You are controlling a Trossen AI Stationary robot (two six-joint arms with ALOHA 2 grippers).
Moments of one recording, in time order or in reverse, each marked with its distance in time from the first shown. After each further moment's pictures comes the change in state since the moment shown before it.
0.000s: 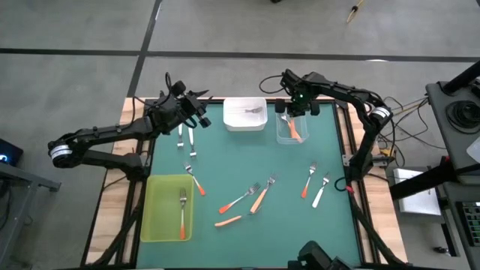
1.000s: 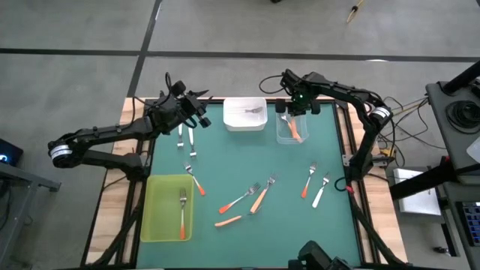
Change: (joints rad) left arm 0.000 0.000 0.000 -0.001 0.000 0.000; right arm 0.000 0.000 0.000 0.004 0.049 -0.025
